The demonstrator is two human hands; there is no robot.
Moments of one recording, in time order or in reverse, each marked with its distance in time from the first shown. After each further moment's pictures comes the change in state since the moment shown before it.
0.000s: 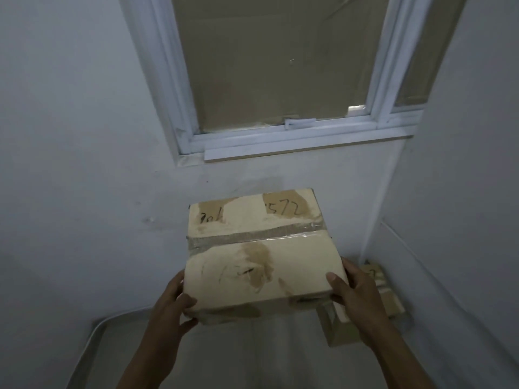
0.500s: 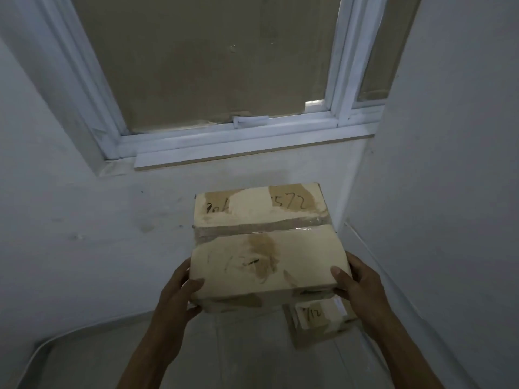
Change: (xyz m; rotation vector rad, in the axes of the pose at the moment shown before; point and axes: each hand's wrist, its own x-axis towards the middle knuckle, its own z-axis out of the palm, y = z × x) left_hand 0.068 0.014 0.170 -0.008 -0.092 -0.014; right_hand 0.107 0.001 -0.125 -0.001 0.079 0.077
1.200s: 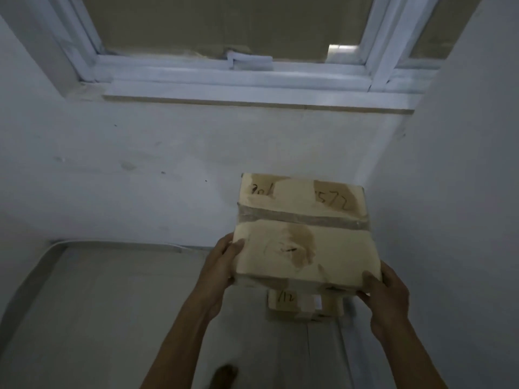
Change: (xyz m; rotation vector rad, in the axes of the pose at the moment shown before) left_hand 0.035 -0.067 0.218 -0.036 0.096 -0.117; right_hand 0.147 0.092 -0.146 -0.007 0.157 0.252
